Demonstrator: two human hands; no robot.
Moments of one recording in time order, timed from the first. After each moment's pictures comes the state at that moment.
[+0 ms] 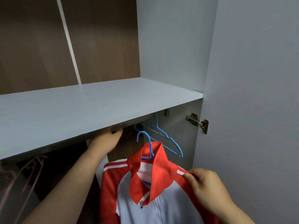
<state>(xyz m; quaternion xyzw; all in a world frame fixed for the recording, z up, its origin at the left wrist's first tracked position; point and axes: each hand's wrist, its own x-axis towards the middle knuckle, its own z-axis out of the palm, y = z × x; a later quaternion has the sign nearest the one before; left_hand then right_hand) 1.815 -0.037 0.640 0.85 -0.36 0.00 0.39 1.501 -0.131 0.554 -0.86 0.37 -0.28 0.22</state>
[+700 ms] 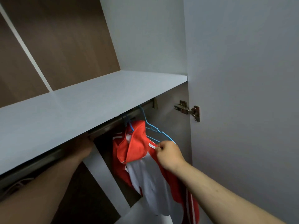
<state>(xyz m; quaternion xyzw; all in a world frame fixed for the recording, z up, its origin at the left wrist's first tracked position) 1.864 -0.076 0.625 0.94 -0.31 0.08 0.10 1.625 -0.206 0.539 -0.77 0.44 -0.27 0.39</state>
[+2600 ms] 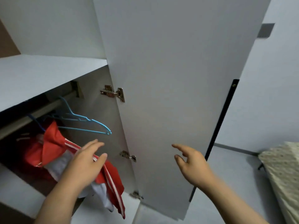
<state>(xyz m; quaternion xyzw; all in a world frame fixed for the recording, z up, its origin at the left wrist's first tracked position) 1.679 -0.074 0.547 0.72 -0.63 -0.11 0.27 1.353 -0.099 0.501 -0.72 0.60 -0.29 0.22</state>
